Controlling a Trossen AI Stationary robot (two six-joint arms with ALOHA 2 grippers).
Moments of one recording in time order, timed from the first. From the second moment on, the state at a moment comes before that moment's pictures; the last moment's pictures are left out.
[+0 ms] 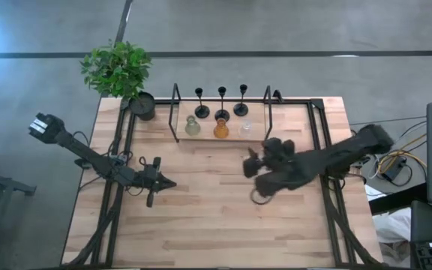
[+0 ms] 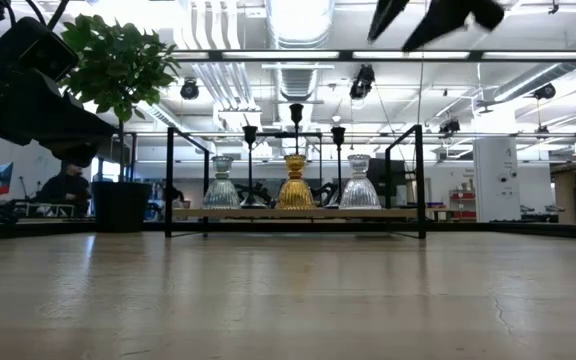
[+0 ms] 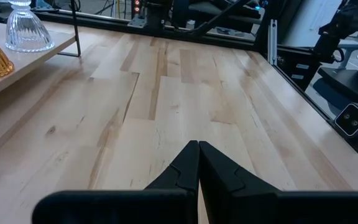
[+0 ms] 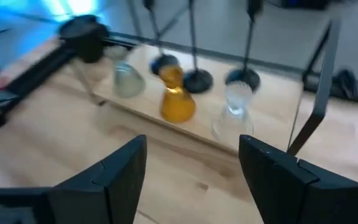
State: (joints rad) left arm -0.49 0.82 0.03 0.58 -0.40 -0.29; right arm 0.36 1.55 1.40 -1.11 1.00 1.41
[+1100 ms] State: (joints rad) left arm -0.49 0.82 0.03 0.58 -0.40 -0.29; right arm 0.47 0.80 0.63 -0.40 0.53 0.50
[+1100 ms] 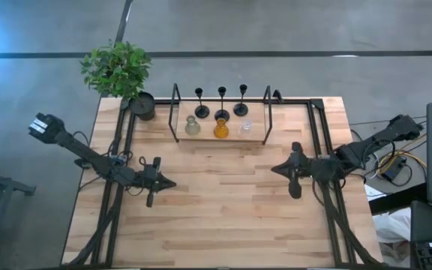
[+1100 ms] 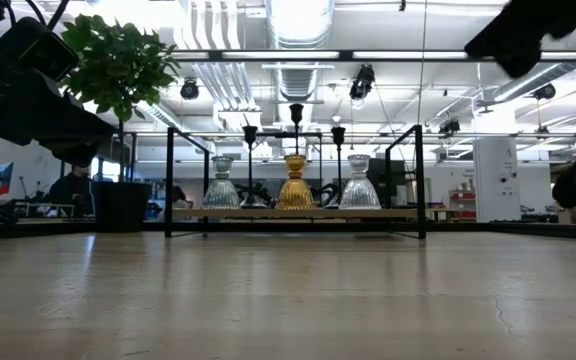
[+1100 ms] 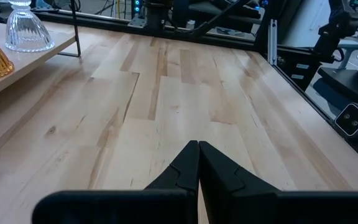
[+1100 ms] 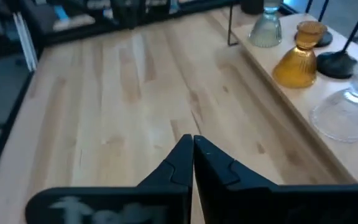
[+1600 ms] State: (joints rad) left arm -0.49 0.82 0.03 0.58 -0.40 -0.29; right arm 0.00 0.45 0.23 -0.01 0.13 0.01
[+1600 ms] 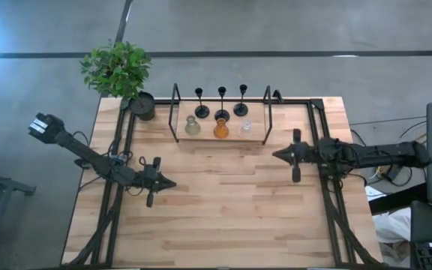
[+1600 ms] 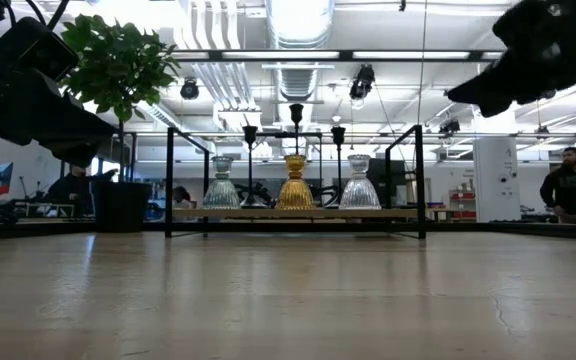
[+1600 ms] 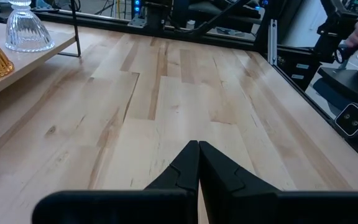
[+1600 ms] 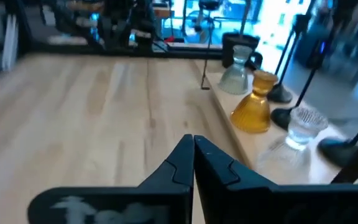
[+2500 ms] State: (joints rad) left arm -0.49 0.82 0.03 0.58 -0.40 -0.29; right arm 0.00 0.00 0.01 0.01 0.00 -0.06
